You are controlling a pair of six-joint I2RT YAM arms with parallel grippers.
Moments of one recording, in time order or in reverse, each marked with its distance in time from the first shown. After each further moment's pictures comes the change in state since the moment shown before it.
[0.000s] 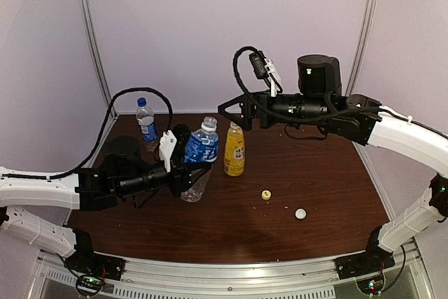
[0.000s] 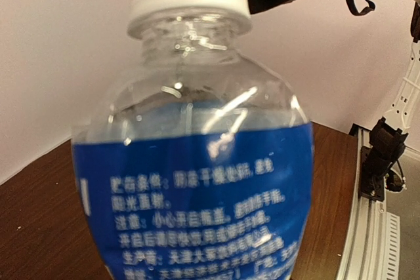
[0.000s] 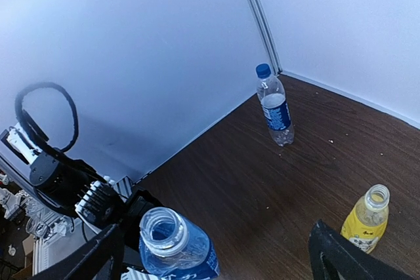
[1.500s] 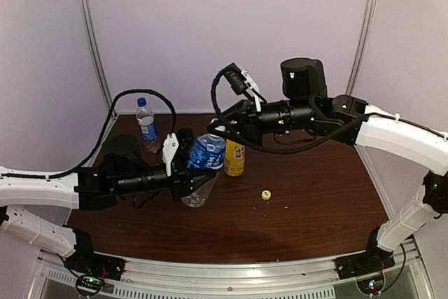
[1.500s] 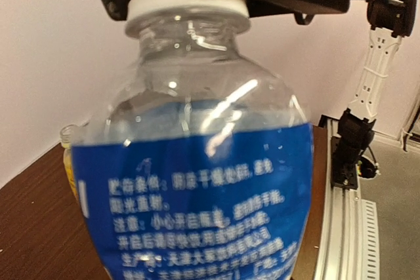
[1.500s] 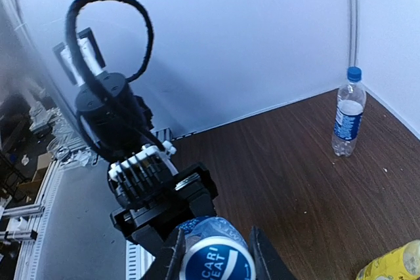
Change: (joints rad) left arm -0.017 0.009 0.021 -0.013 0.110 0.035; right arm 0.047 0.080 0.044 -0.009 -0.231 -0.222
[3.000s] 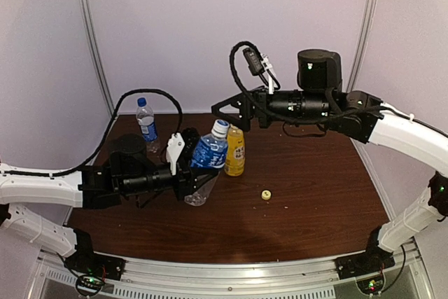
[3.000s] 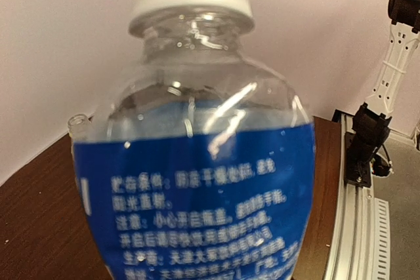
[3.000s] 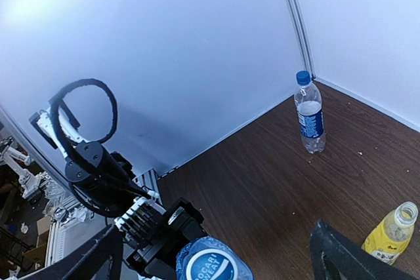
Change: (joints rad) left arm -0.001 0.031 0.021 -0.018 -0.025 0.002; right arm -0.022 -0.072 0.003 0.005 0.134 0.193
